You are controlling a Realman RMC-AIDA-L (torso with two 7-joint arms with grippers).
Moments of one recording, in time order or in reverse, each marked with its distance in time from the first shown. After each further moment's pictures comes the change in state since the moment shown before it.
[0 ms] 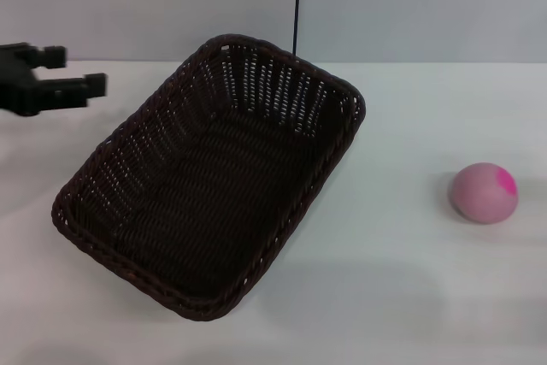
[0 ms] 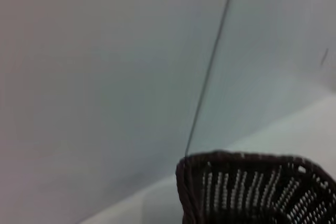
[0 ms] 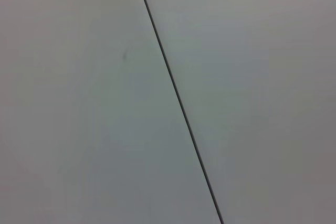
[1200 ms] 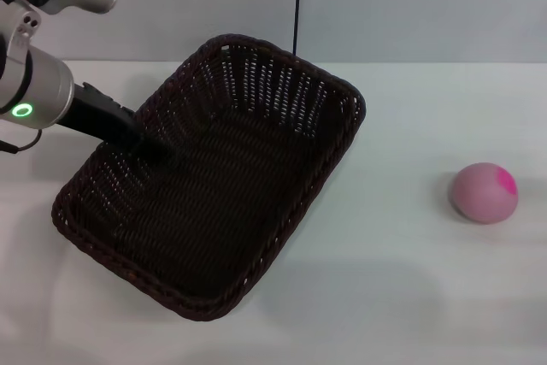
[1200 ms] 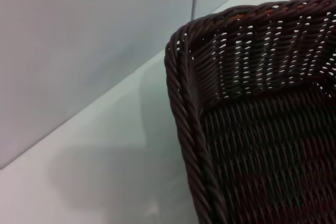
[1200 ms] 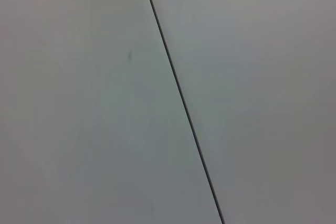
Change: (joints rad) left arm -0.252 -0.014 0.518 0.040 0.655 -0.075 -0.494; right arm -0.003 0.000 -0.003 -0.012 -0.006 -0.002 -0.010
